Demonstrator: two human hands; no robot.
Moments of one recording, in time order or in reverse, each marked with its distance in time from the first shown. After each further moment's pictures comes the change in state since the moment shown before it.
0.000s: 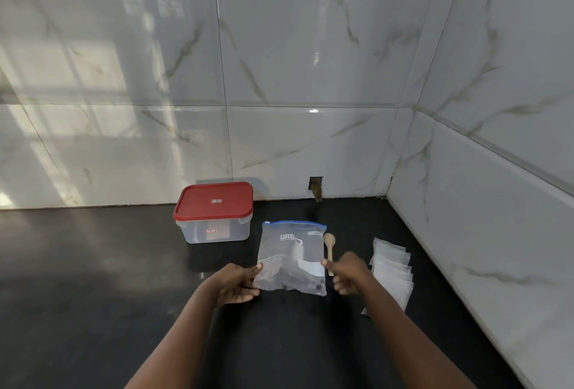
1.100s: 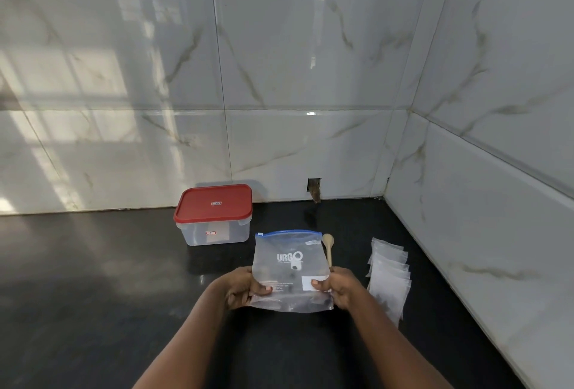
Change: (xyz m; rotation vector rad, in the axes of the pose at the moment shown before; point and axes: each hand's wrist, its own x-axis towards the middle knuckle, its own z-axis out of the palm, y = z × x) left_hand -0.002 0.001 0.016 -0.135 -0.242 0.009; right_hand -0.001 0.021 0.026 0.574 -0.225 0.051
